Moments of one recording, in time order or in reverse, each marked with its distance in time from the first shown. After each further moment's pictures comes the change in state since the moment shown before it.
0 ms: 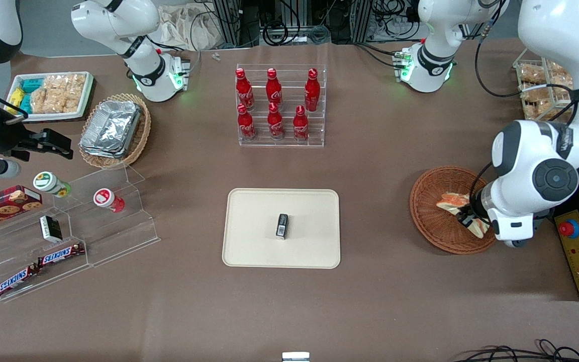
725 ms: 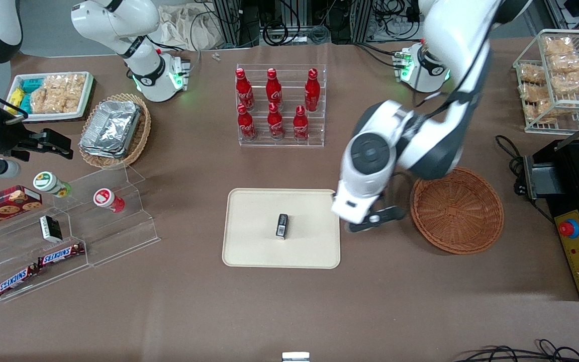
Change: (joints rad) arm -0.453 0.305 -0.018 0.344 -0.002 -0.017 0.040
